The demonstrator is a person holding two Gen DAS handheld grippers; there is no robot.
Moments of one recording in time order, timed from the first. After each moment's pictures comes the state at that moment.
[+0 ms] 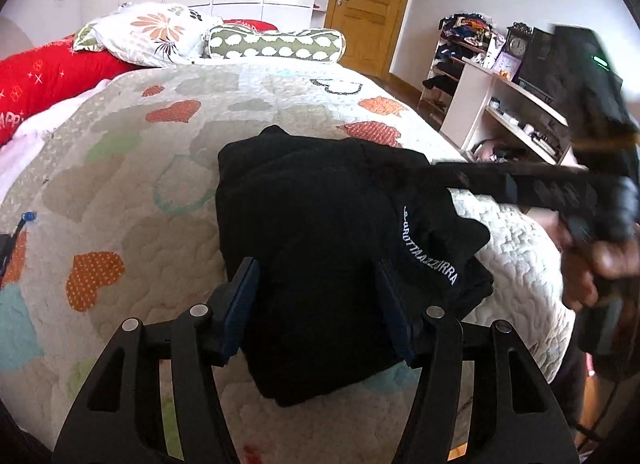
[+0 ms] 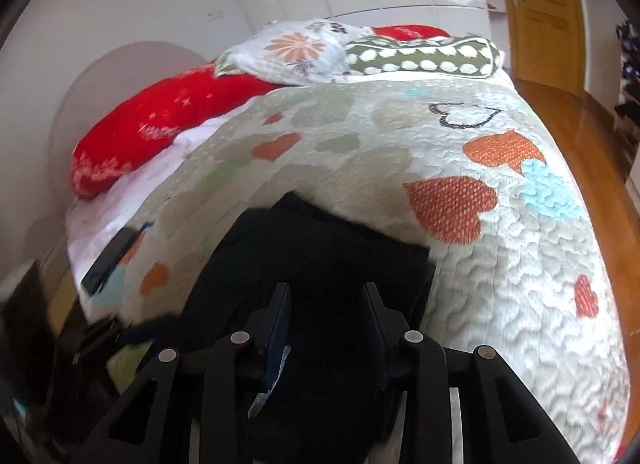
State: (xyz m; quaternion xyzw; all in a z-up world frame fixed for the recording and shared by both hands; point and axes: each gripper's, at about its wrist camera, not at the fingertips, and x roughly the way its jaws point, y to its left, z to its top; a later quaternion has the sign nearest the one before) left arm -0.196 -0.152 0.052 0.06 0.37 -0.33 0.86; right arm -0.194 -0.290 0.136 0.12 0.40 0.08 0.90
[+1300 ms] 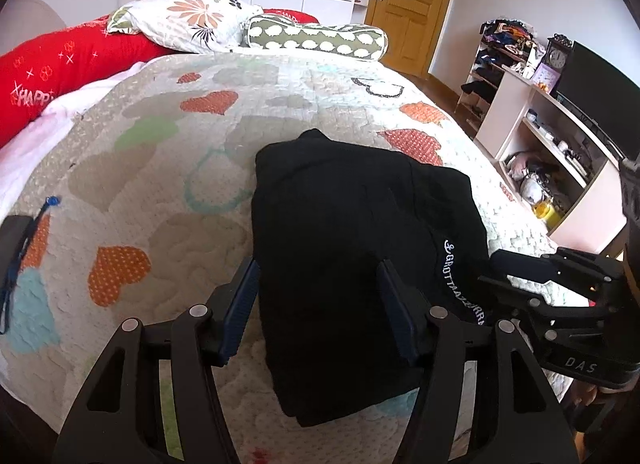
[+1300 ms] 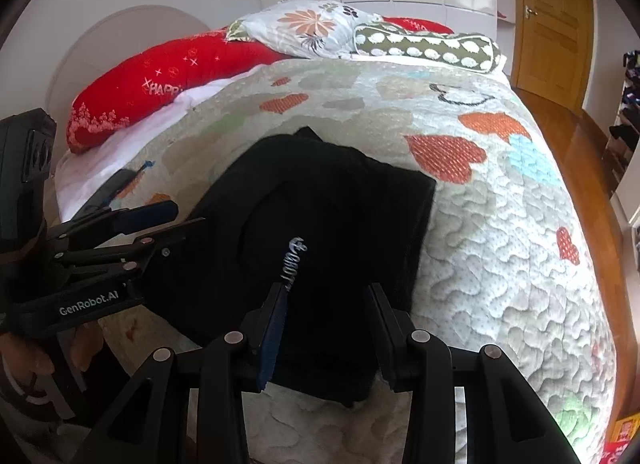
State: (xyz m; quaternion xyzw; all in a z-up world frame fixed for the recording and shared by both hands) left arm -0.176 -0.154 0.058 0.04 0.40 -0.27 0.88; right arm -0.234 -0.273 0.111 0.08 0.43 0.05 0.90
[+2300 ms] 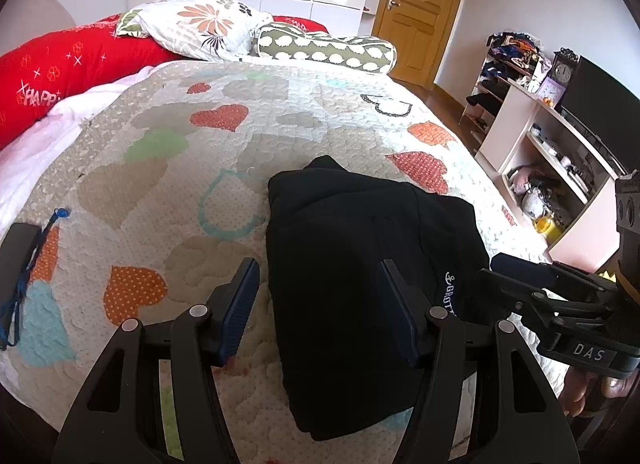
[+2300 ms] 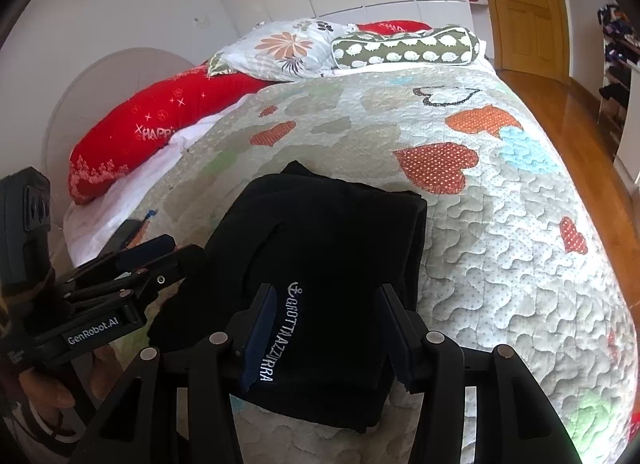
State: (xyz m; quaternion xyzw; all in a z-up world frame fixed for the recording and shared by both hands) left arm -0.161 -0.146 0.075 0.02 0.40 -0.26 0.88; right arm -0.220 -0.289 0.127 0.15 0.40 0.04 0.90
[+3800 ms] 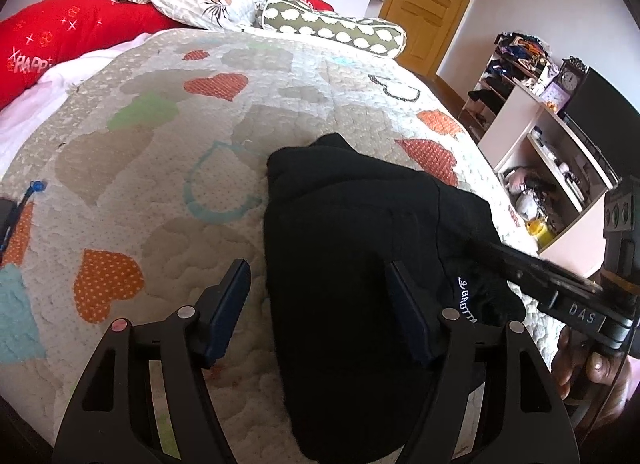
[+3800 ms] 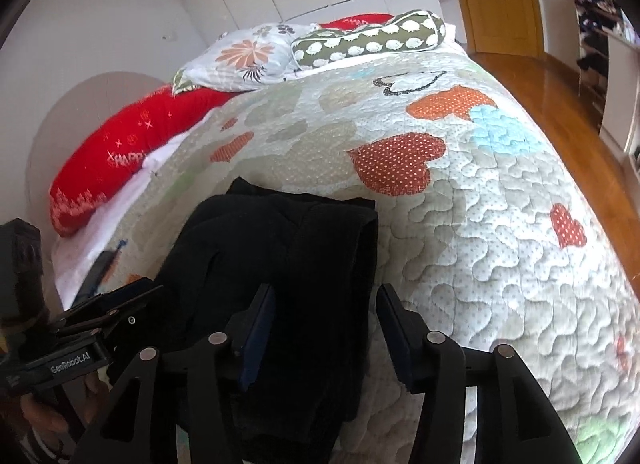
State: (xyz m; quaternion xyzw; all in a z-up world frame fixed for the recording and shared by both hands) left arm -0.140 -0.145 0.056 0.00 0.44 -0.26 0.86; right arm -0.206 -0.327 0.104 0.21 0.40 0.02 0.89
